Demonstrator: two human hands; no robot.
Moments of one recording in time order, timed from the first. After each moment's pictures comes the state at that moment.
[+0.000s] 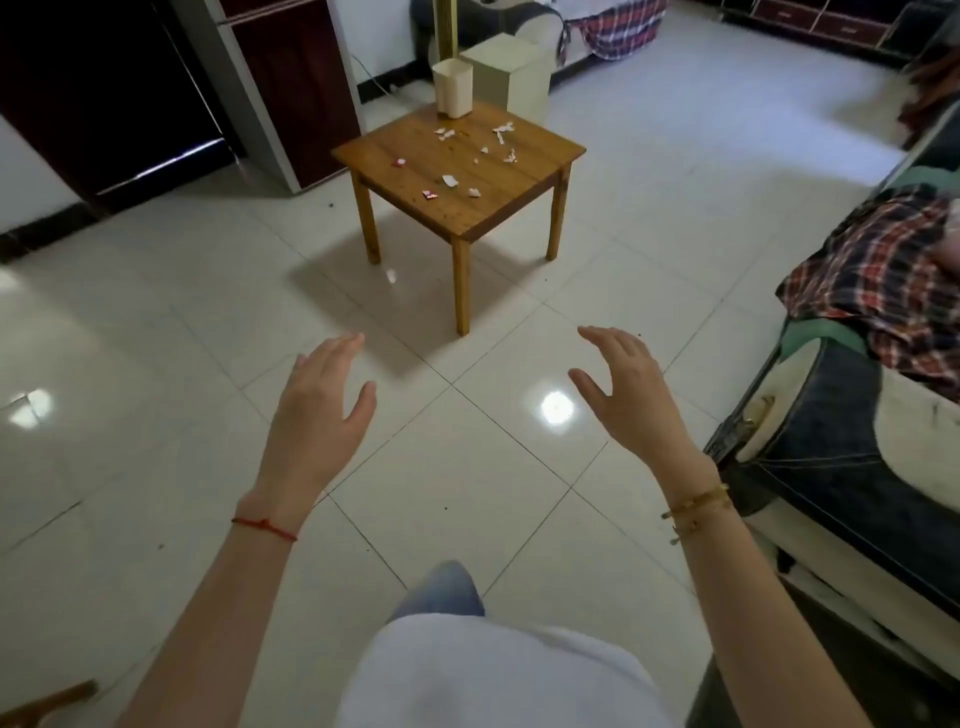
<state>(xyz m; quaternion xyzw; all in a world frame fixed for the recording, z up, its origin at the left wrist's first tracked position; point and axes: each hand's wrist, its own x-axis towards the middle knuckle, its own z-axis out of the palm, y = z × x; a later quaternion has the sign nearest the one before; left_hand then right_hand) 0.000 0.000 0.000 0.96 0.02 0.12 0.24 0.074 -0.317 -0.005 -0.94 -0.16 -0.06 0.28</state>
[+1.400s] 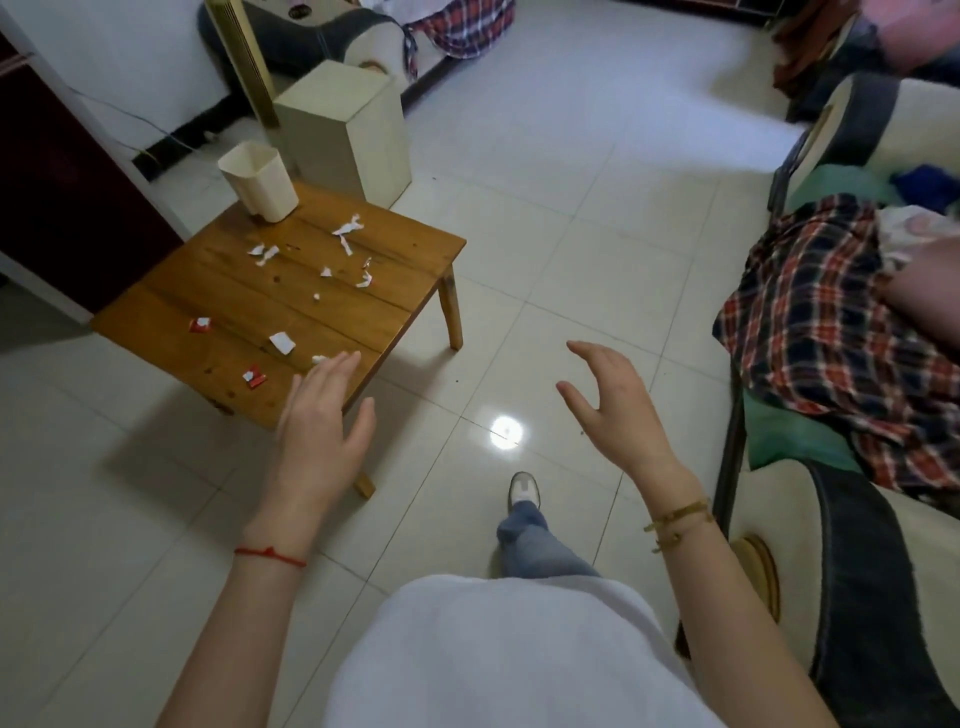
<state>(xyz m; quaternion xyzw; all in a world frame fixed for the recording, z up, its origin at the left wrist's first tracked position) 0.712 -0.145 -0.037 0.96 -0.05 0.02 0.28 0.703 -0.455 -0.051 -0.95 0.01 -0.05 0.30</state>
